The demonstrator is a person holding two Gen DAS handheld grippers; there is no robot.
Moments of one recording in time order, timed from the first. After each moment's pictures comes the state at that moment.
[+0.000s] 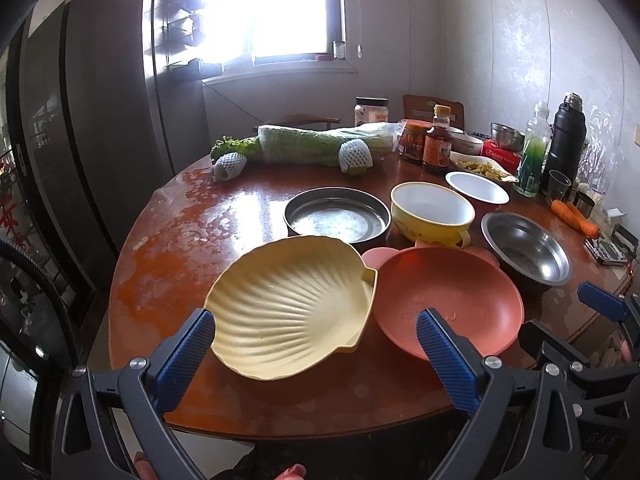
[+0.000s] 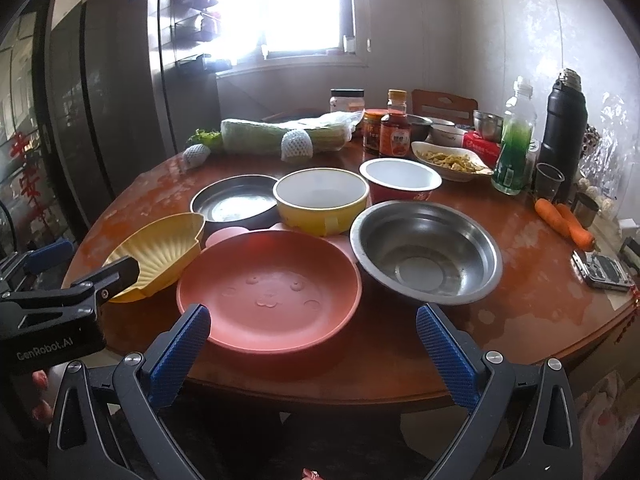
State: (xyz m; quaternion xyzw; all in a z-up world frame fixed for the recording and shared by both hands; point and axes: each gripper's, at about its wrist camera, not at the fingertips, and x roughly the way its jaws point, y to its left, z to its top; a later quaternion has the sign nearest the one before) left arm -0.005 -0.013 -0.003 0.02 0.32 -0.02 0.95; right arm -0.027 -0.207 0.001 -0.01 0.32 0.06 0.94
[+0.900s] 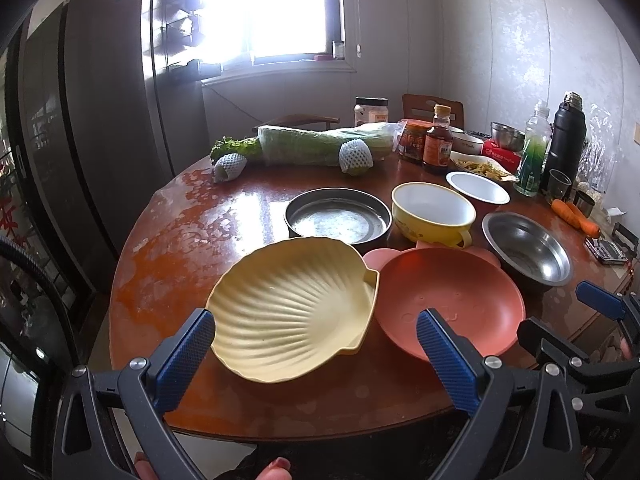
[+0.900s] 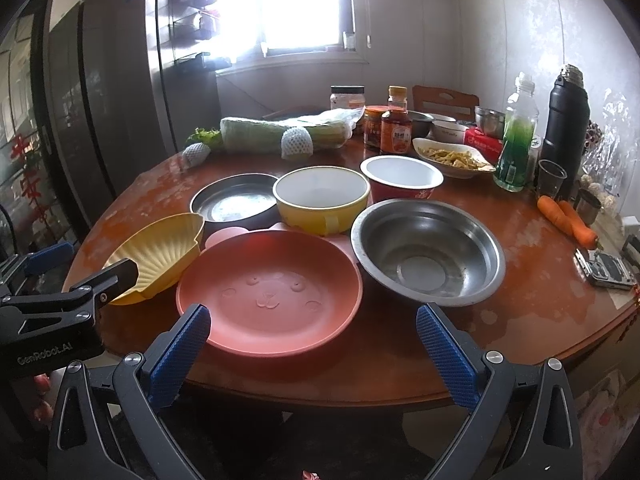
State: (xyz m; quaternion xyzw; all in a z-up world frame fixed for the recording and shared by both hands) left arm -0.003 -0.014 -0.002 0.02 0.32 -0.02 0.95; right arm -0.022 -0.209 -0.001 -0.01 0.33 0.07 0.94
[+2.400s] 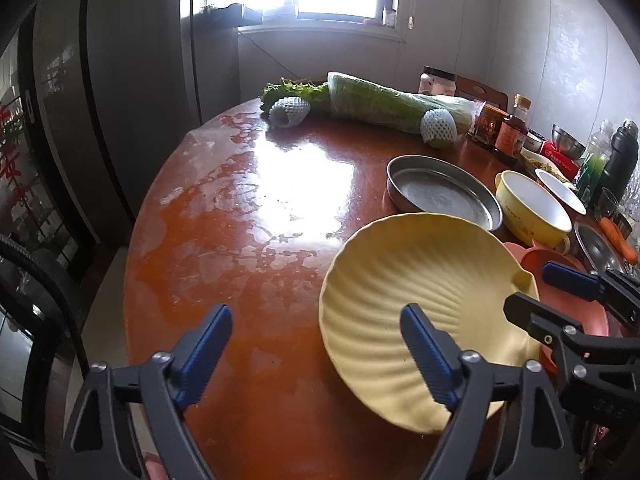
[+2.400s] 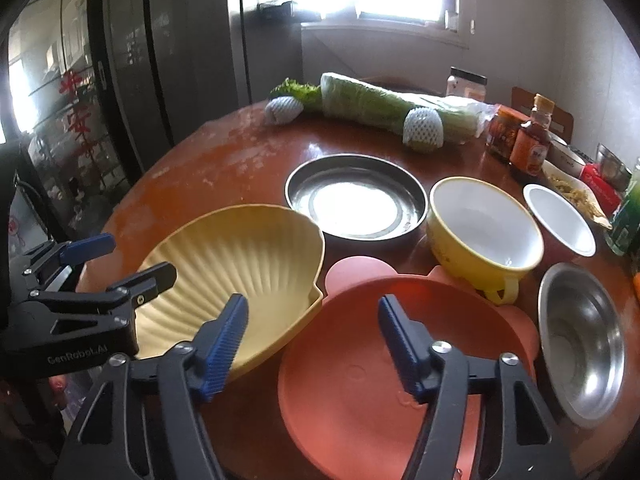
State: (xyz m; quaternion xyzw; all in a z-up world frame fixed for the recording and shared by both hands) left arm 0.057 0.084 -0.049 -0.03 0.39 0.02 0.92; right arm 0.069 -0.096 -0.026 -0.08 0.39 0.19 0.90
